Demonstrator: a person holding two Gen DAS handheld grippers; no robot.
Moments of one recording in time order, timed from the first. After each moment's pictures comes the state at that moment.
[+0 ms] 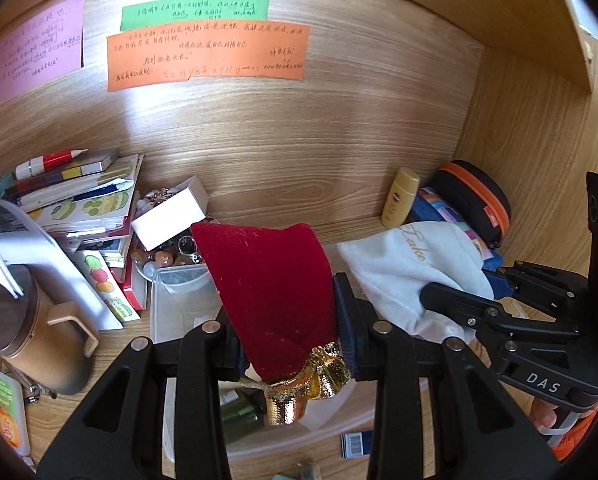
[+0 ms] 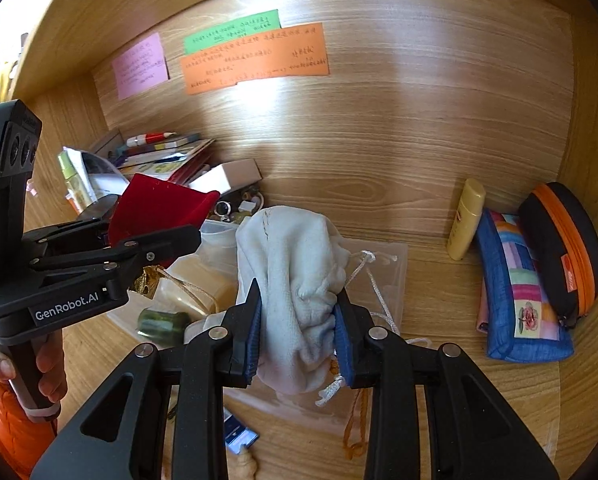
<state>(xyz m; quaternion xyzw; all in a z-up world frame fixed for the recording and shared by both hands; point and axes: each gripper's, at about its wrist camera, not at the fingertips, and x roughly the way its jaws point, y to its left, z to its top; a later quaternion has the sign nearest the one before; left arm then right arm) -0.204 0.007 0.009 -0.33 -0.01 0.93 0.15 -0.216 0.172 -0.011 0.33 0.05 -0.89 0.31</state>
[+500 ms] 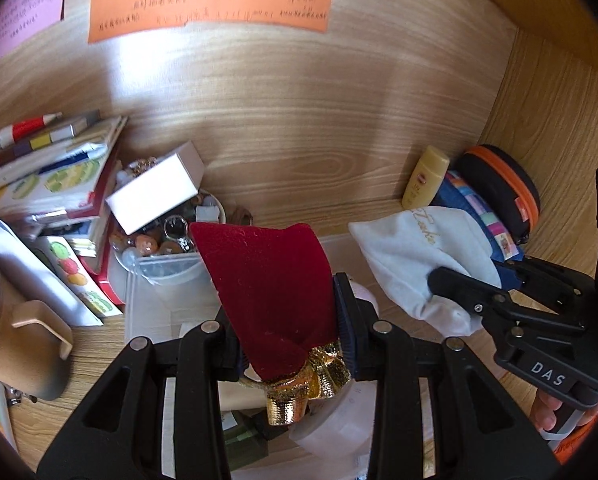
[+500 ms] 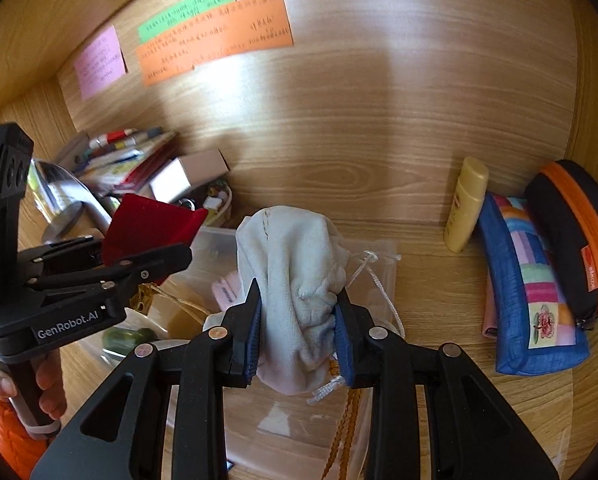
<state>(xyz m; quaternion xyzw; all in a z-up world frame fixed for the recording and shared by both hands) -0.244 0.008 -0.026 -0.38 -0.02 0.91 0.14 -0.255 0.167 -0.036 0.36 0.03 -0.89 0.29</state>
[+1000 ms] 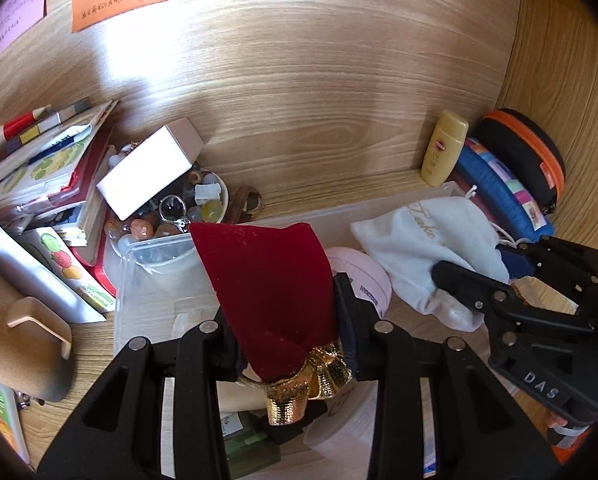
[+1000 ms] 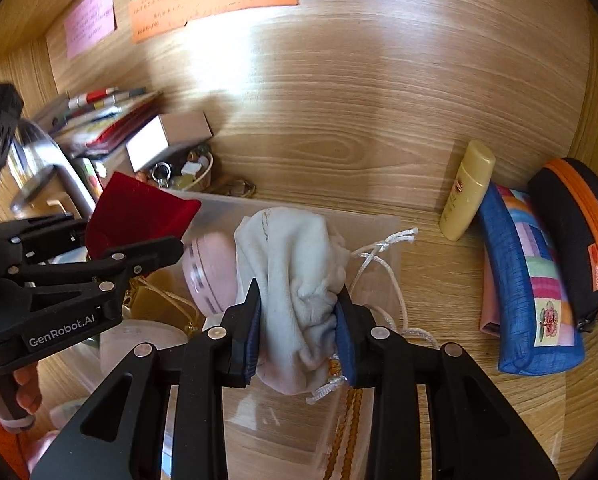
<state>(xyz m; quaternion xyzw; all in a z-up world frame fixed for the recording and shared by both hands) -0.249 0.020 -0.045 -0.40 0.03 0.91 0.11 -0.256 0.153 -0.061 0.37 0.09 -0.89 0.26</state>
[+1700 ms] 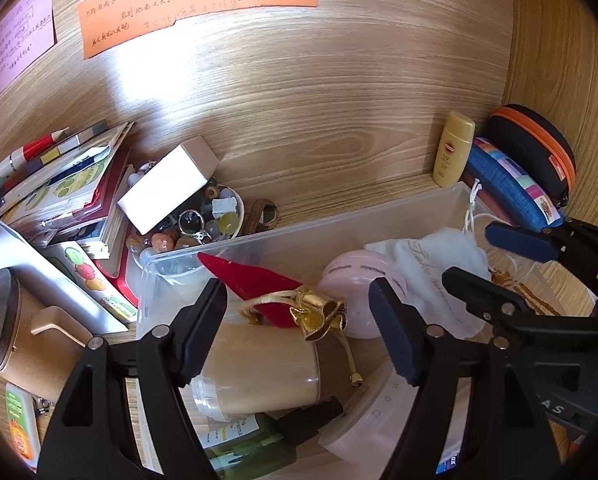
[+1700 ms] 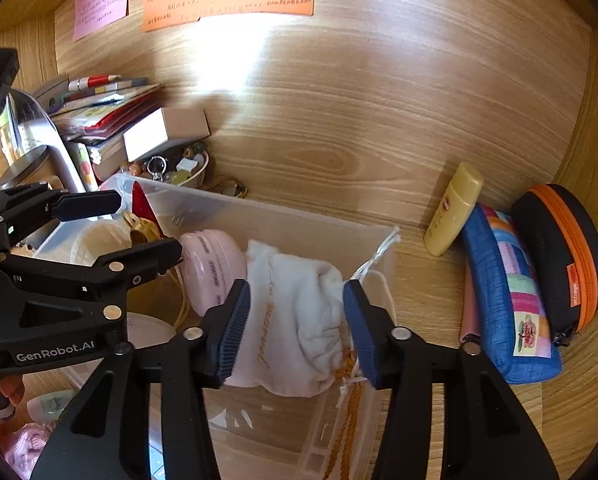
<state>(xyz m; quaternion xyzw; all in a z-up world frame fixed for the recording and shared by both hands) -0.243 0.023 -0.043 -0.37 0.06 0.92 0.09 -0.249 0.151 -0.058 0.34 0.13 -0.90 0.24</state>
